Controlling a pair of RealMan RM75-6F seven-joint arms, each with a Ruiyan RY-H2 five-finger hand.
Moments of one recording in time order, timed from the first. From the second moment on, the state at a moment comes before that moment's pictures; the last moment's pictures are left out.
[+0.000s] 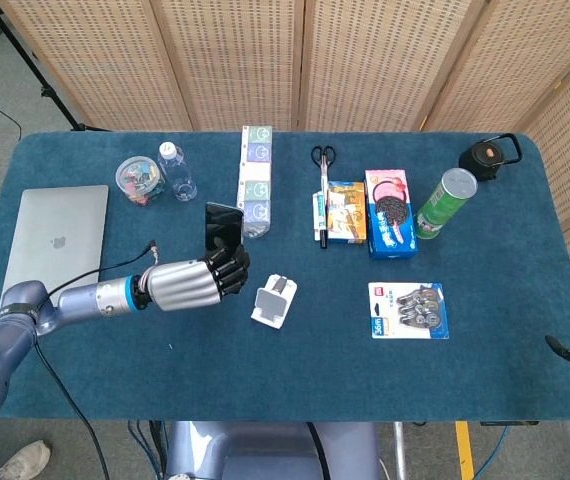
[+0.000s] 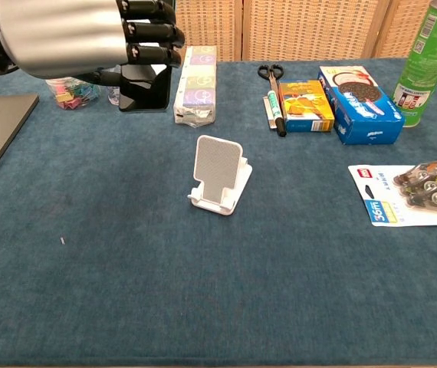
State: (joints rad) left arm -1.01 -1.62 0.24 -0.57 1.96 1.67 0.26; right arm 0.05 -1.04 0.19 -1.64 -1.31 1.47 0.13
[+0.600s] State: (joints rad) left arm -1.08 -1.50 0.17 -1.12 2.01 1.29 0.78; right arm 0.01 -0.98 0.16 -1.66 -1.39 1.53 0.25
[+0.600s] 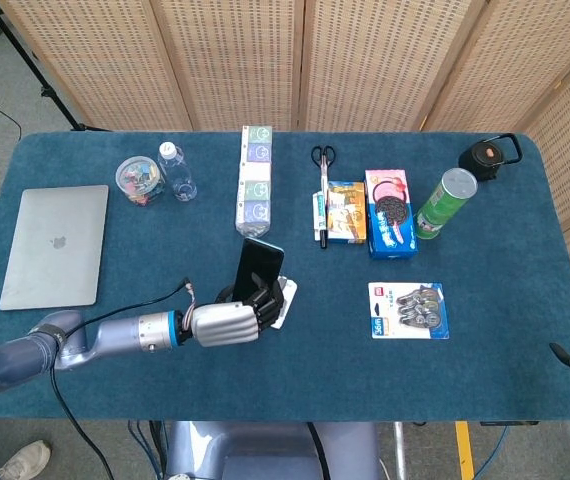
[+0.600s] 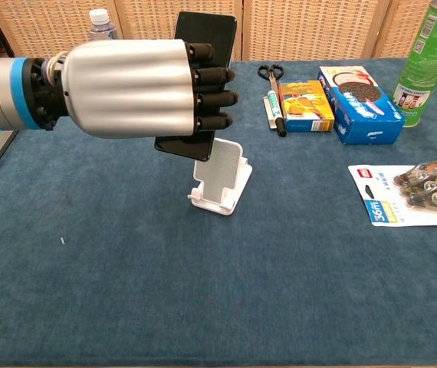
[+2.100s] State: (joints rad) left arm -0.97 -1.79 0.06 -0.90 2.02 1.24 0.98; right arm -0.01 -0.95 0.15 -1.68 -1.42 1.56 0.33
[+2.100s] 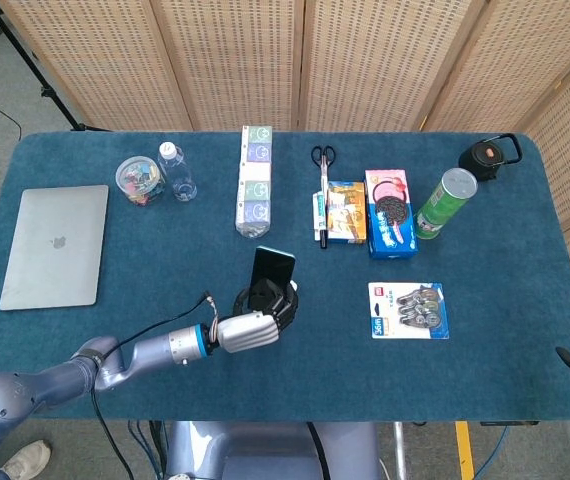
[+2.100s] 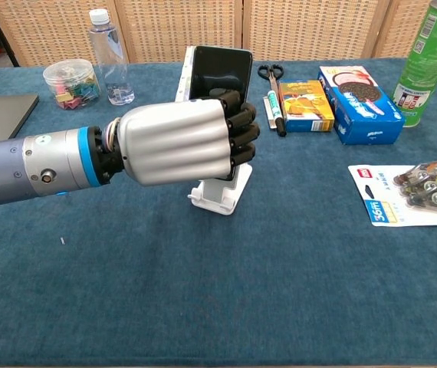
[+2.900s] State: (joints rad) left arm -0.94 -1.88 0.06 -0.80 2.03 1.26 1.05; right arm -0.02 -0.94 0.15 -1.67 -1.42 1.56 0.37
